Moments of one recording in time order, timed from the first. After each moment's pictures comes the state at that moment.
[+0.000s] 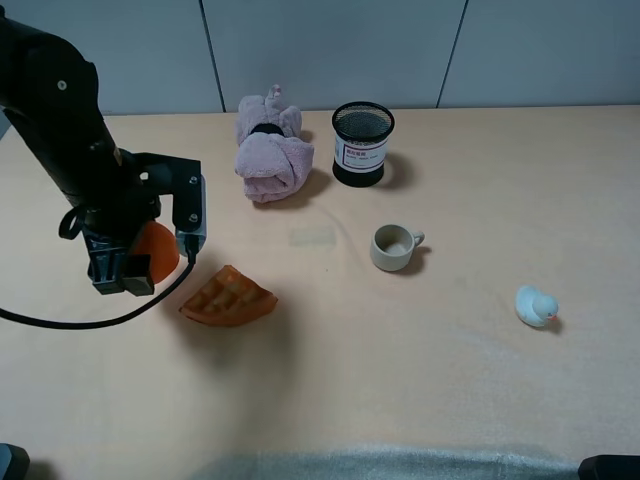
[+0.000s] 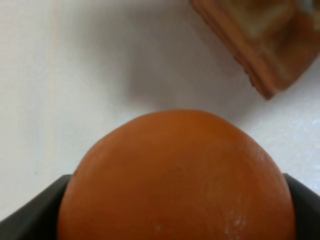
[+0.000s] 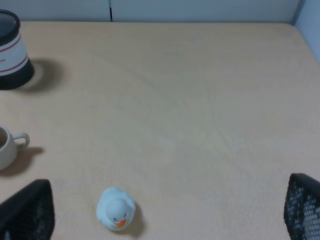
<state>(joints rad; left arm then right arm) -0.45 1.68 -0.83 0.04 0.64 0.88 0.02 -0.01 -0.49 -0.05 1.03 -0.01</state>
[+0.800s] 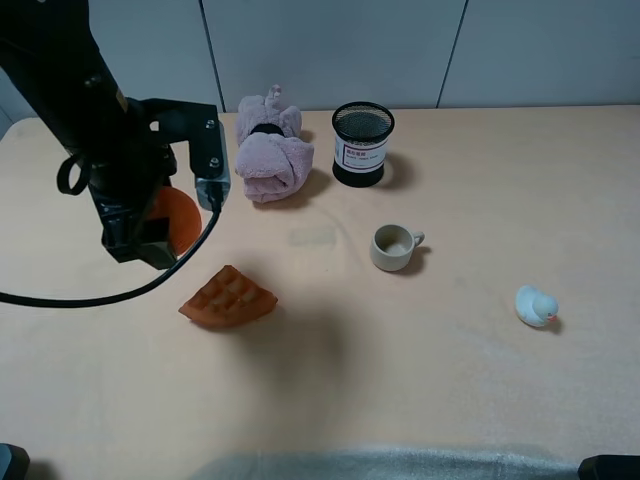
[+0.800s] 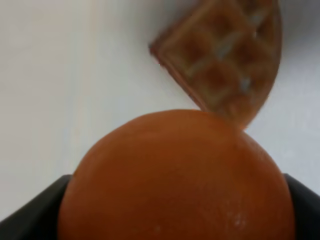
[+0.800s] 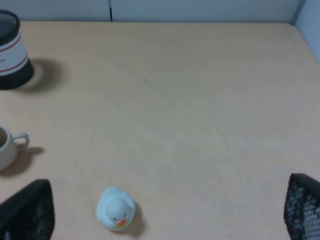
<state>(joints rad) -0.53 1.60 -0.97 -0.03 0.80 0.81 0.02 -0.01 -0.49 -0.05 1.03 -0.01</state>
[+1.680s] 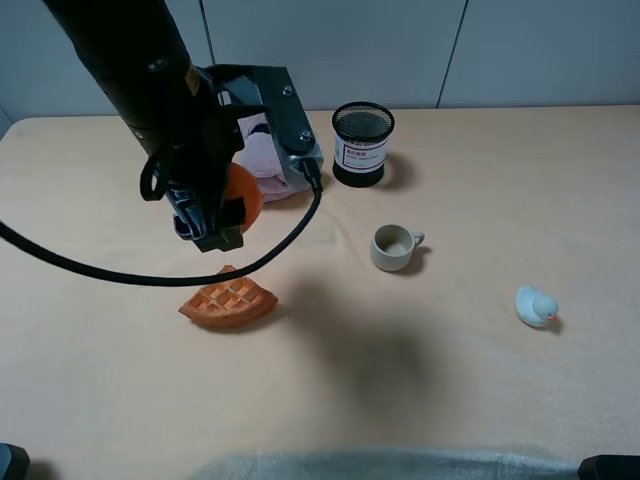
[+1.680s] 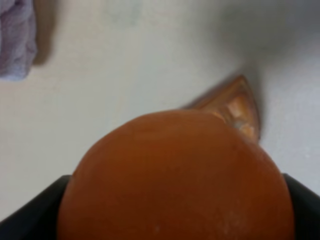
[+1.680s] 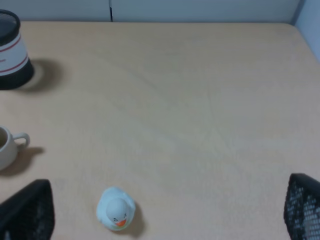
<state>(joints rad) -0.76 1.62 -1.11 0.08 0.82 0.45 0.02 -0.01 -0.49 -0.05 1.03 -0.01</state>
